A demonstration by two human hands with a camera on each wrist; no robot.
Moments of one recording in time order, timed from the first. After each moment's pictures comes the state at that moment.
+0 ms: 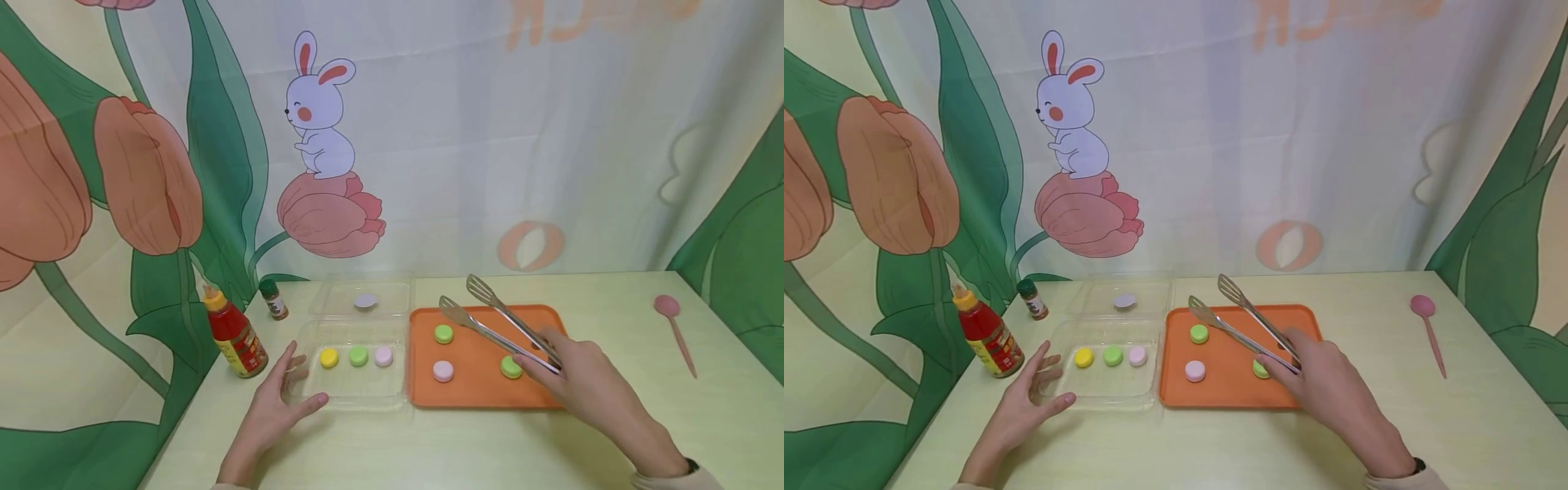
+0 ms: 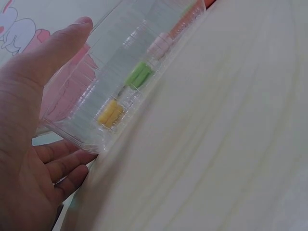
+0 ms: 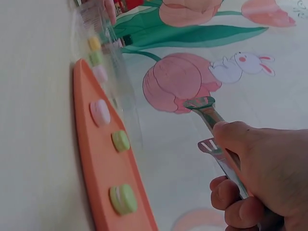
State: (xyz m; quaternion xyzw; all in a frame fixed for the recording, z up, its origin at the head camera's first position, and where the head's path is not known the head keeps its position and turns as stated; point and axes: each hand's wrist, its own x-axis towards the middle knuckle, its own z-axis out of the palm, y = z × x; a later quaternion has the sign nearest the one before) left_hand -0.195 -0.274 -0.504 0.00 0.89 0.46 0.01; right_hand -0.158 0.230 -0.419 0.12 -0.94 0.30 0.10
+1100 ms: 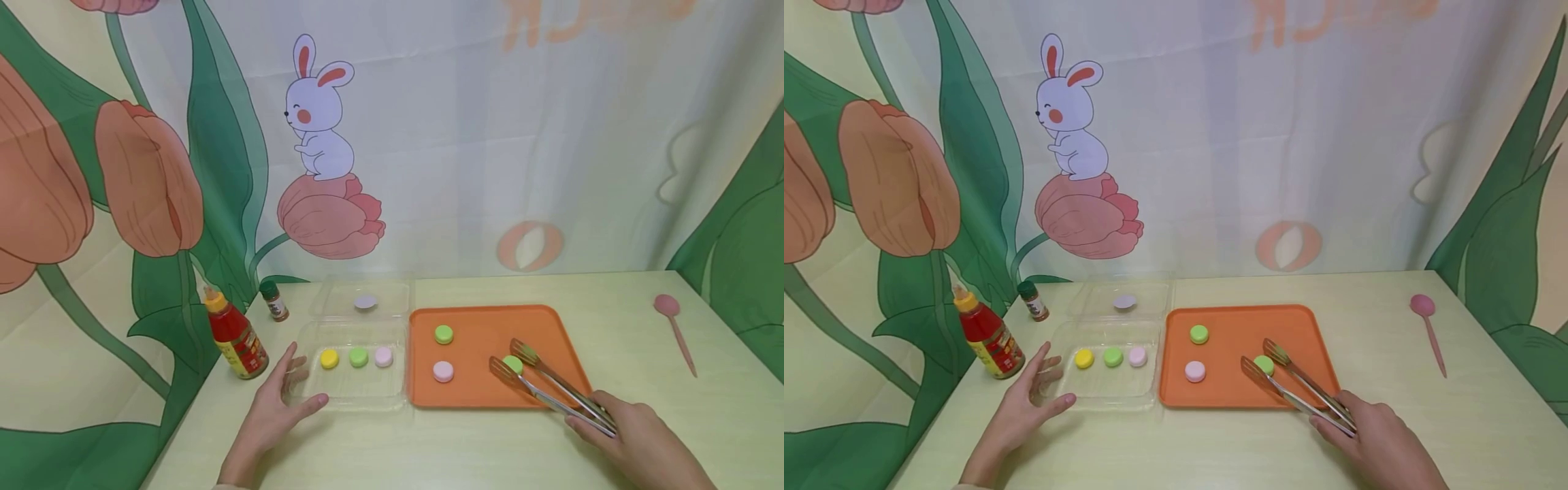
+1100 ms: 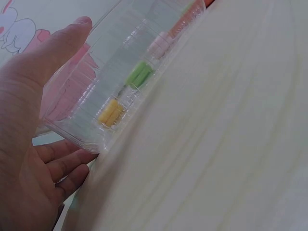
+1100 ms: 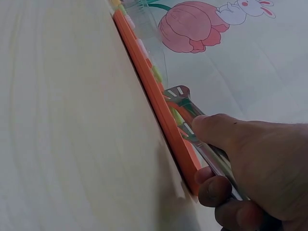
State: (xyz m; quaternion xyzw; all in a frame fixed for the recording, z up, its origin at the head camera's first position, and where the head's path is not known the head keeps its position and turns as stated) left_hand -0.195 -0.276 -0.506 0.01 0.89 0.46 0.01; right_hand -0.118 0.294 -0.497 0.06 -0.96 0.25 0.05
